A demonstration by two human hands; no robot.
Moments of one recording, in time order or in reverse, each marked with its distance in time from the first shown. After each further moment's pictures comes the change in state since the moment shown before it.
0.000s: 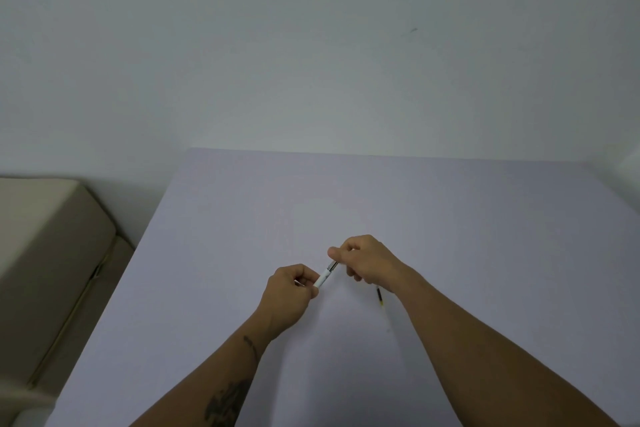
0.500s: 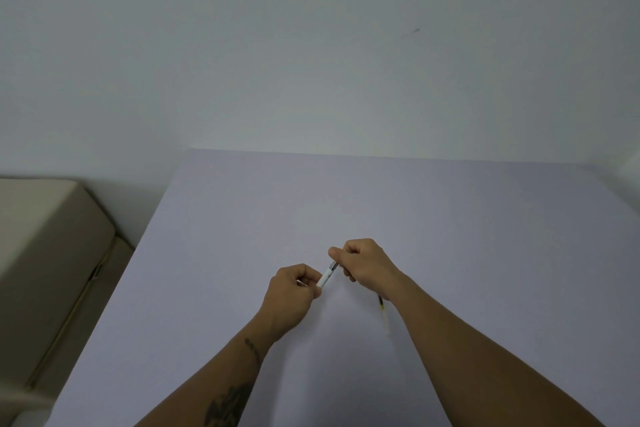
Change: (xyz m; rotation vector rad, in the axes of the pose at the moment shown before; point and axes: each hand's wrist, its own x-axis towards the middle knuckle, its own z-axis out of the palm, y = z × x) left_hand 0.006 0.003 0.002 -0.042 0.009 -0.007; right_hand 0.006 0.004 0.010 0.115 0.074 -0.005
